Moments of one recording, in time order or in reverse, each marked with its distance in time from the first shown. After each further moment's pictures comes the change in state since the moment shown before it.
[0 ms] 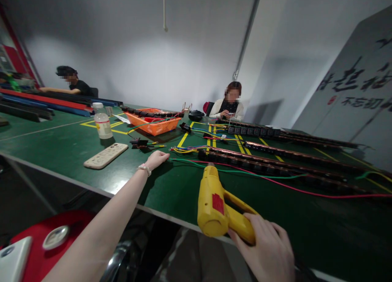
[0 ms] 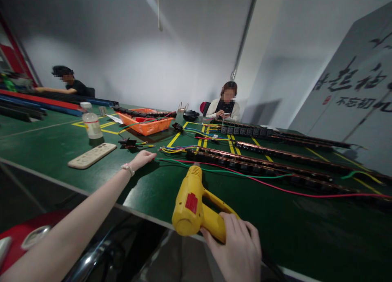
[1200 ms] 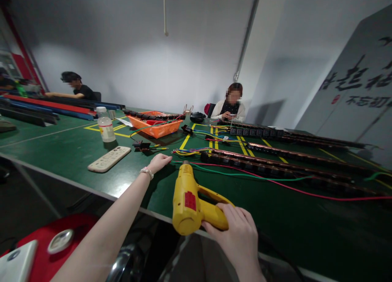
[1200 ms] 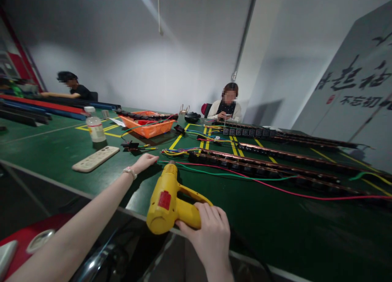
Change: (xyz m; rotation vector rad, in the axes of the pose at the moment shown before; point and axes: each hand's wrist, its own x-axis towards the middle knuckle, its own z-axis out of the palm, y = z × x) left_hand 0.002 -0.002 0.002 0.006 -0.018 0.060; right_hand 0.027 -0.056 0.026 0.289 0.031 0.063
